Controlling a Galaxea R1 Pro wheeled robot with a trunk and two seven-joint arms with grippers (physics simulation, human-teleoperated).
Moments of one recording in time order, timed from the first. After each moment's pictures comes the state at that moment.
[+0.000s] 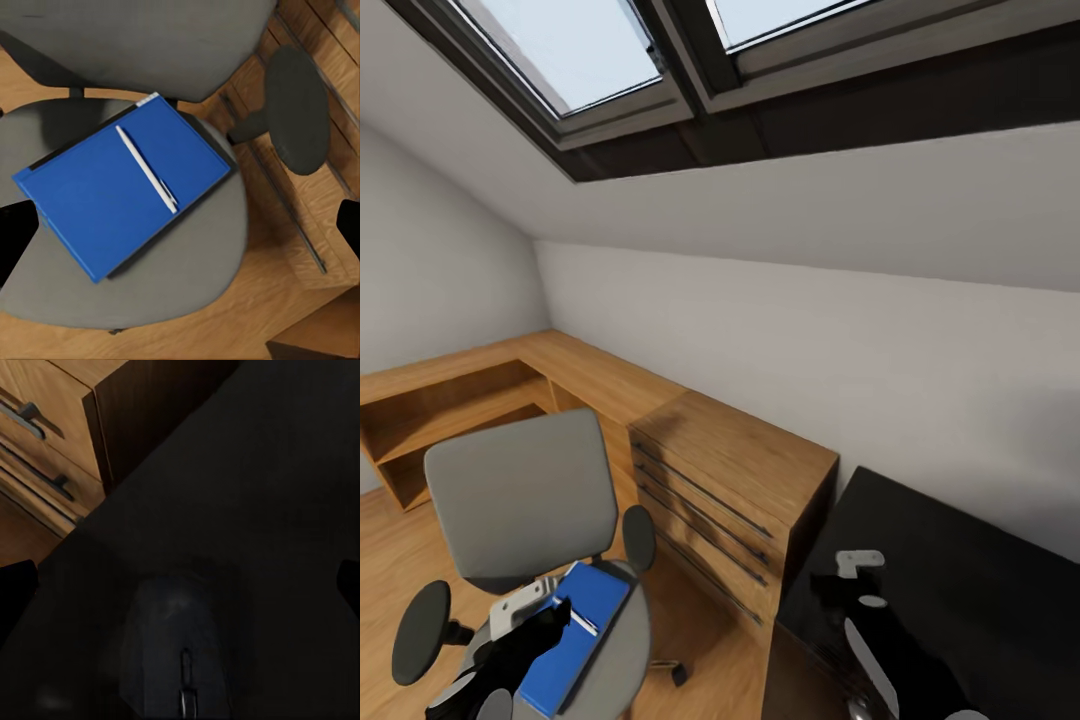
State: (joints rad) left arm 0.04 0.00 0.07 -1.61 0.46 0.53 0.42; right arm -0.44 -0.05 0.22 -0.77 -0.18 0.28 -0.21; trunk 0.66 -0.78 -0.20
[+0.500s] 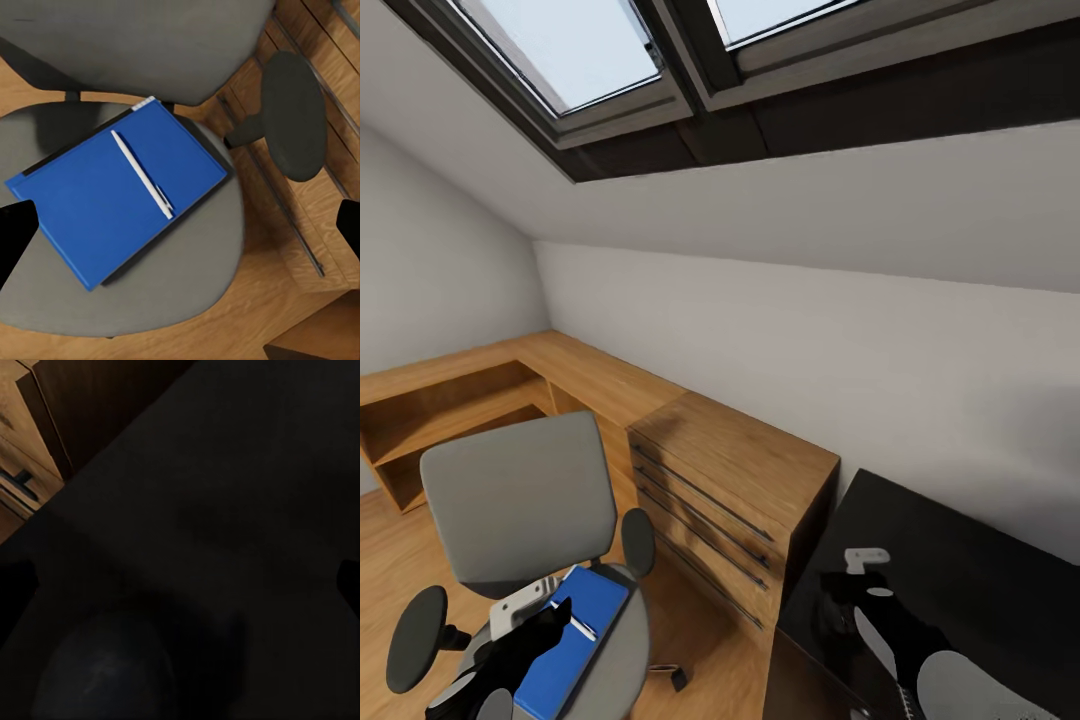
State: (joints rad) left arm 0.04 0.00 0.07 -1.61 0.46 0.53 0.42; right arm -0.63 -0.06 0.22 -0.34 -0.19 0.09 -0.12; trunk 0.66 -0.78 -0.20
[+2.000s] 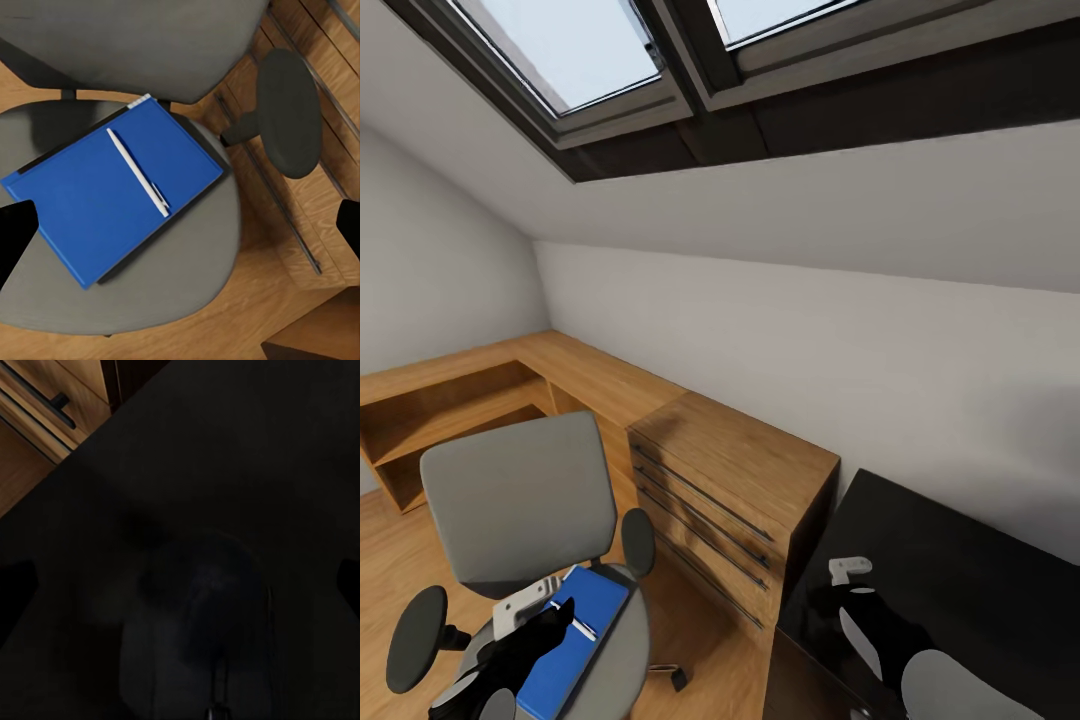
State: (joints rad) left arm 0.04 0.00 0.07 -1.61 0.46 0.53 0.42; right arm -0.63 -0.02 0.23 -0.34 -0.15 0.25 -0.10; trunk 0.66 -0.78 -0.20
